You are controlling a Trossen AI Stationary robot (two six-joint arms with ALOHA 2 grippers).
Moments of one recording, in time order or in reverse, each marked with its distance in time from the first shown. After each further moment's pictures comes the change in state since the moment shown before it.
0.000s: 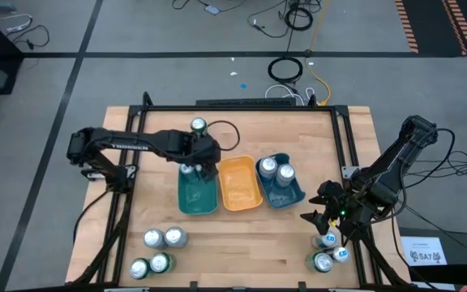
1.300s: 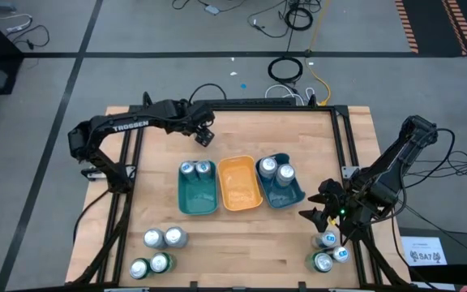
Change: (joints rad) left arm 0.352 0.000 0.000 0.026 -0.008 0.087; right arm 0.000 0.000 0.000 0.003 0.054 0.054
